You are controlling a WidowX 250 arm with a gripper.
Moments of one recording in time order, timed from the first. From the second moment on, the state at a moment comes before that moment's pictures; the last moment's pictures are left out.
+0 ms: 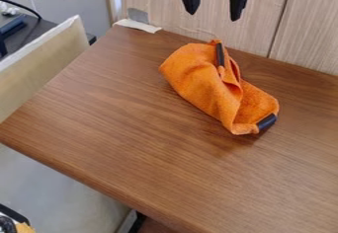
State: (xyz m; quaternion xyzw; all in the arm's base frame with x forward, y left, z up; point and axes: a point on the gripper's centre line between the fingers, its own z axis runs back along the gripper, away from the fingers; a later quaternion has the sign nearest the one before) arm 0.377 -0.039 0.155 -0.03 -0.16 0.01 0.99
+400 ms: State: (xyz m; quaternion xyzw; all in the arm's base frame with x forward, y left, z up) arm 0.382 -0.029 0.118 -0.01 -0.11 0.01 0.99
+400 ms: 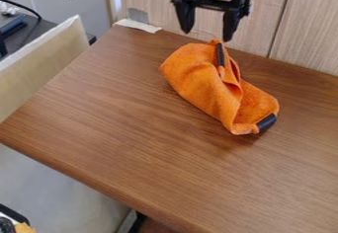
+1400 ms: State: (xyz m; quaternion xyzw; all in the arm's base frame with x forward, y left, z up) arm 0.415 -0.024 0.020 -0.04 -0.09 0.00 0.99
